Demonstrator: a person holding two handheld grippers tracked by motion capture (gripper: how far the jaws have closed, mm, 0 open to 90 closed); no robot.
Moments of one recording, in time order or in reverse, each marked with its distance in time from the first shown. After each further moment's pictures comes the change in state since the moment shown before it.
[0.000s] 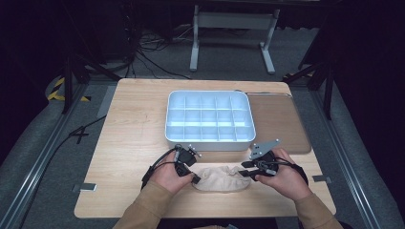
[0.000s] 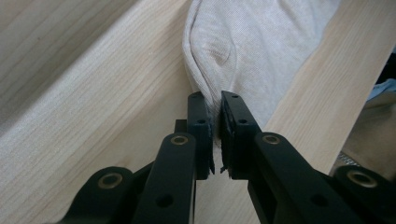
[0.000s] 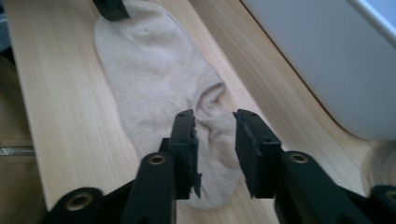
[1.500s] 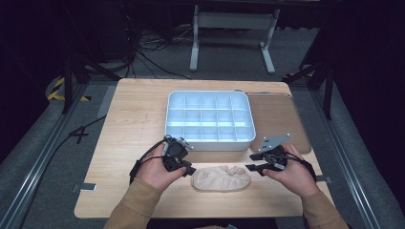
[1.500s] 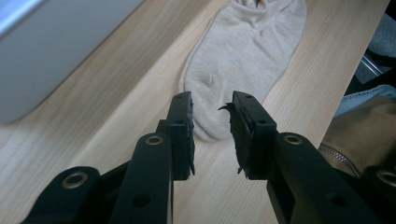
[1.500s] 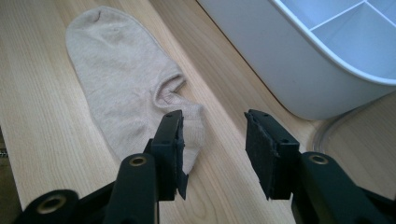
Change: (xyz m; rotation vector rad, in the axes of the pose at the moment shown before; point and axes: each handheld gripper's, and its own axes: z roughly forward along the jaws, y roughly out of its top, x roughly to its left) left arm -0.009 -0.002 -0.052 -0.103 0.079 0.103; right arm -0.018 -0.006 -0.019 -0.019 -0.073 0.039
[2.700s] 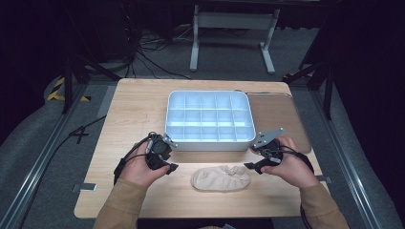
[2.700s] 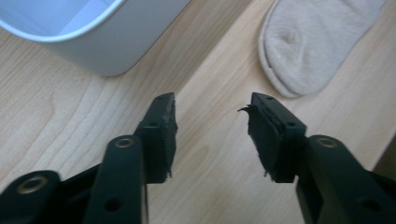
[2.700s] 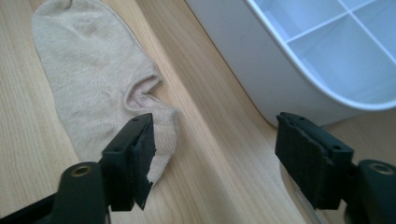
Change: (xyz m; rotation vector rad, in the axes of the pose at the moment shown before) left arm 0.025 -0.021 -0.030 0.043 0.180 0.049; right arm -0.014 0.012 0.009 0.042 -0.033 -0.080
